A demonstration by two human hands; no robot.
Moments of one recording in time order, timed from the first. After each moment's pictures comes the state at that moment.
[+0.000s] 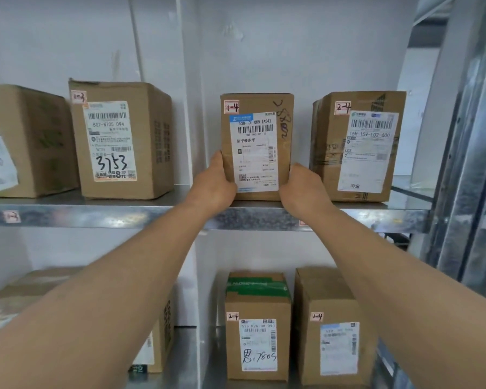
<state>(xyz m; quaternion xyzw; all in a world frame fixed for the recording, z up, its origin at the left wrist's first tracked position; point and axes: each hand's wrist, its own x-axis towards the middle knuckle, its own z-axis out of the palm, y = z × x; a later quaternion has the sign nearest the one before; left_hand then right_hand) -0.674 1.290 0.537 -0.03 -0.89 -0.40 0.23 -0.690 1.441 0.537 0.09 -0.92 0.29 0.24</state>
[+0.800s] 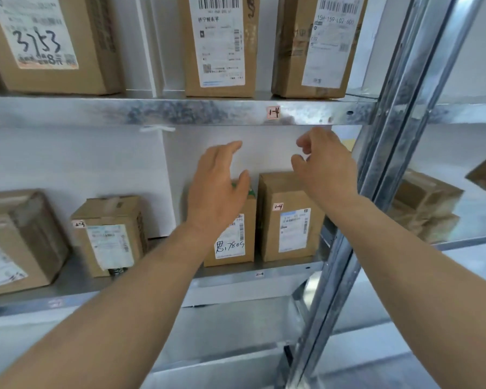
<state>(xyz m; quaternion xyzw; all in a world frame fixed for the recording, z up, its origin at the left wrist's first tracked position) -0.605 1.330 0.381 -0.19 -0.83 -0.38 0.36 -0.602 1.502 0.422 0.02 -0.90 0.21 0.38</state>
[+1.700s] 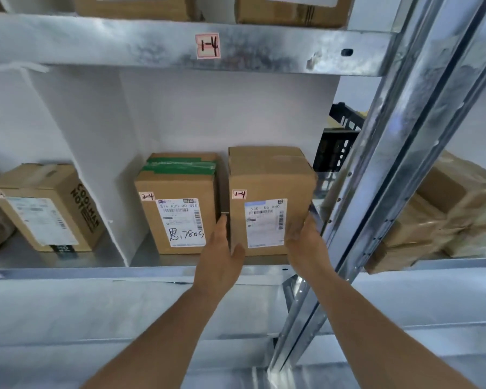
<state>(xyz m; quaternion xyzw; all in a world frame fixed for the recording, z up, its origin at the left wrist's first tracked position) -0.654 1.441 0.207 0.05 -0.88 -0.47 0.06 -0.674 1.599 0.235 -0.12 -0.90 0.43 0.01</state>
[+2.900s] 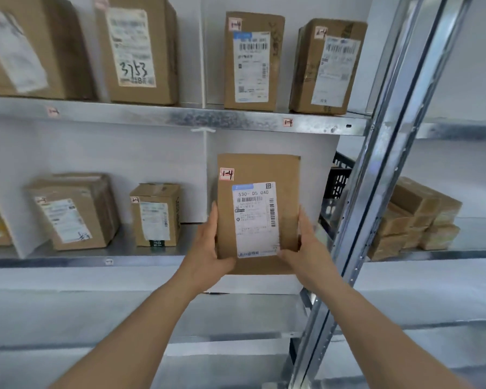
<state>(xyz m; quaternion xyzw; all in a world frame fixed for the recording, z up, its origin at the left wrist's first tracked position) -0.475 1.278 0.297 -0.11 -0.85 -0.50 0.09 -0.462 1.482 0.324 0.03 -0.90 0.44 0.06</state>
